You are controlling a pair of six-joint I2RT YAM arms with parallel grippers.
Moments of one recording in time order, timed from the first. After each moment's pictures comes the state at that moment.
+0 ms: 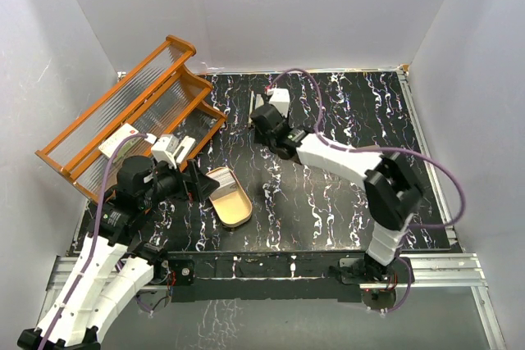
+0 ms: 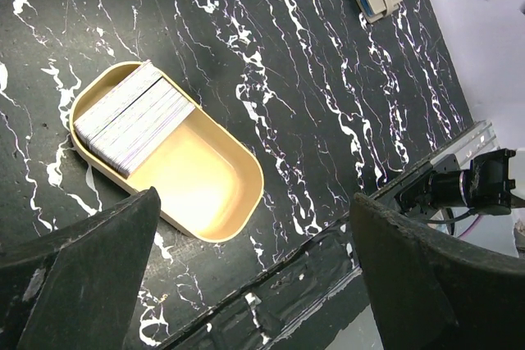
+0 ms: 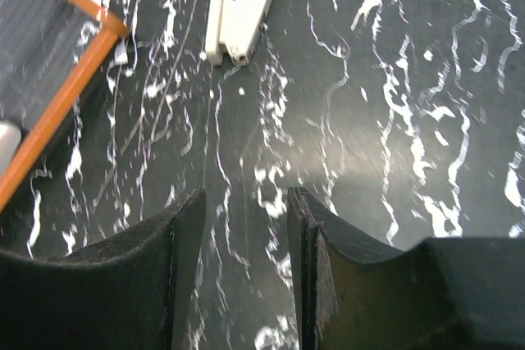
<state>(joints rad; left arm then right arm) -0.36 0.58 0.72 -0.62 0.34 -0.43 0.80 1.72 1.30 -0.26 0.52 0.56</state>
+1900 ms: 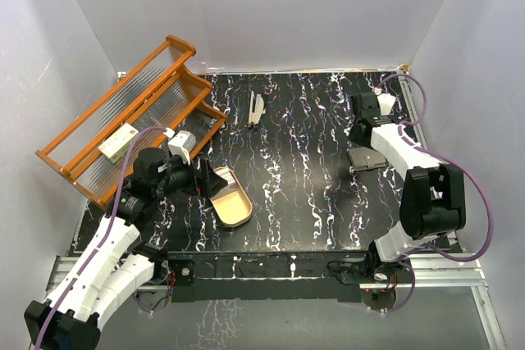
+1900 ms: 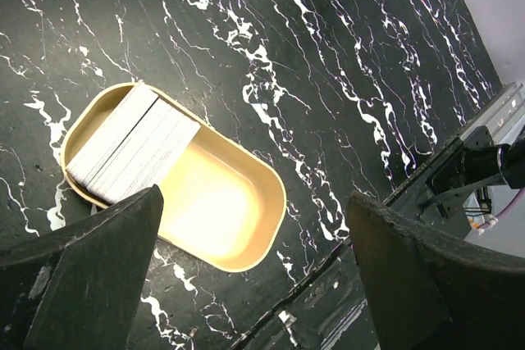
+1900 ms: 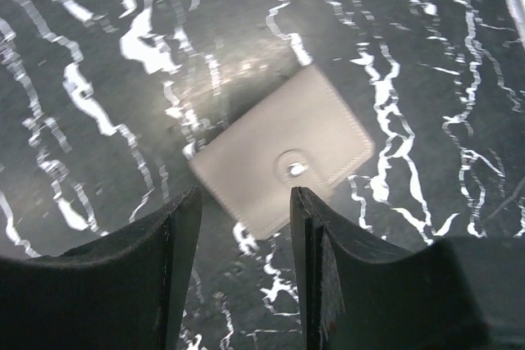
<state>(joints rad) -0.36 0.73 0.64 -0.42 0.42 -0.31 0.15 1.57 1.11 -0.52 0.44 0.48</state>
